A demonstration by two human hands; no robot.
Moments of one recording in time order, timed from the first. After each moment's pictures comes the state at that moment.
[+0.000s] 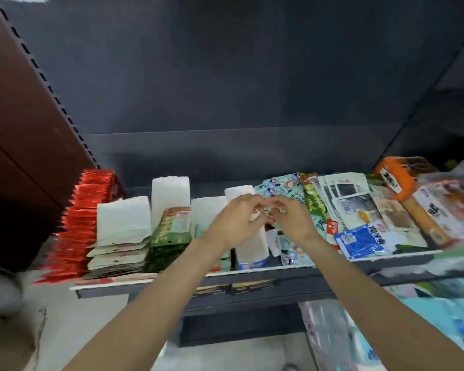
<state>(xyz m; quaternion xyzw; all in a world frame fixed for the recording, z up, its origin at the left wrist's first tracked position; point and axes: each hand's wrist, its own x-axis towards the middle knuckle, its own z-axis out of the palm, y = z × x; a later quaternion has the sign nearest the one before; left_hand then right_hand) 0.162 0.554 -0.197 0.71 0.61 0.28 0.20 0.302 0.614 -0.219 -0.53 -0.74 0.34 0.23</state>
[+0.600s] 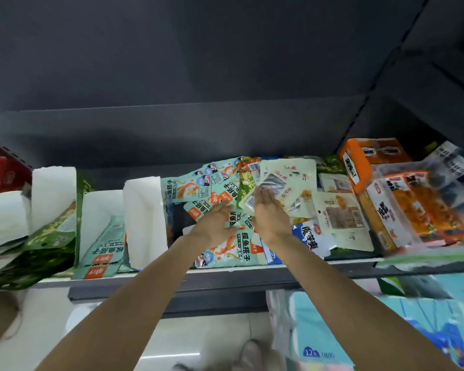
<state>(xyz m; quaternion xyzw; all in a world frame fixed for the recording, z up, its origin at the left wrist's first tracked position) 0.302 0.667 -0.295 0.60 0.72 0.03 0.33 0.442 0.724 -0.309 -0.52 -0.84 0.11 0.05</state>
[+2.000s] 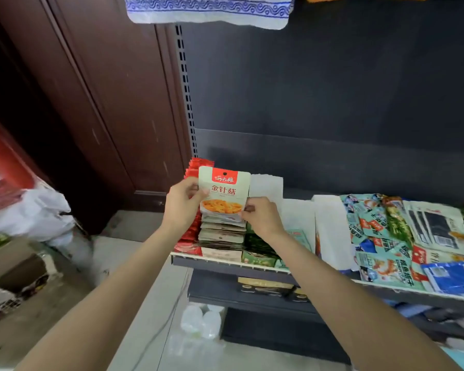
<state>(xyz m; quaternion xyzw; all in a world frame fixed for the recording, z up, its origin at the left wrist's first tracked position) -0.062 0.412 -0.183 0.39 0.73 0.54 0.17 0.085 0.506 -0.202 -0.41 -0.80 0.40 0.18</state>
